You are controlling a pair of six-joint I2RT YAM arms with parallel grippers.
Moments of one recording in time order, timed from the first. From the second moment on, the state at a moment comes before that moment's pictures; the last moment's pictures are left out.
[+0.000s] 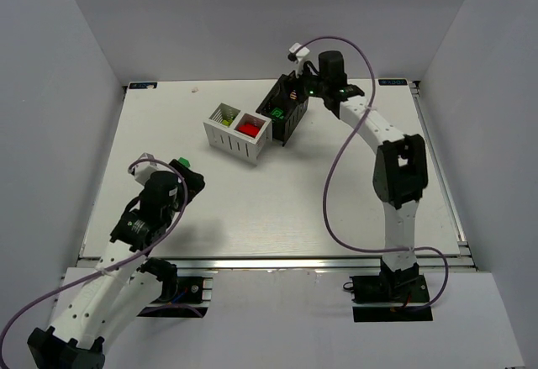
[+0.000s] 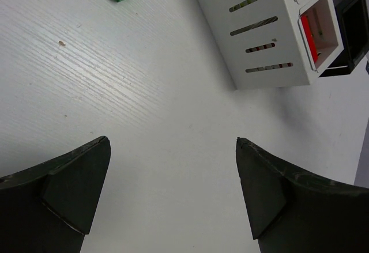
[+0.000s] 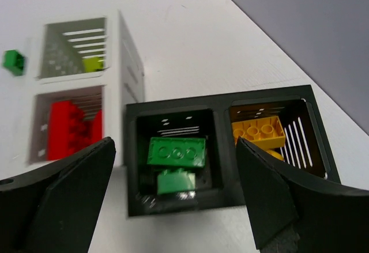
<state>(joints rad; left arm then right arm) -0.41 0.64 0.62 -0.57 -0.37 -0.97 0.39 2.15 1.90 -0.12 -0.58 -0.19</state>
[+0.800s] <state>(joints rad) -0.09 1.25 0.92 -0.55 -0.09 -0.83 0.28 1.25 1.01 -0.29 -0.89 -0.49</state>
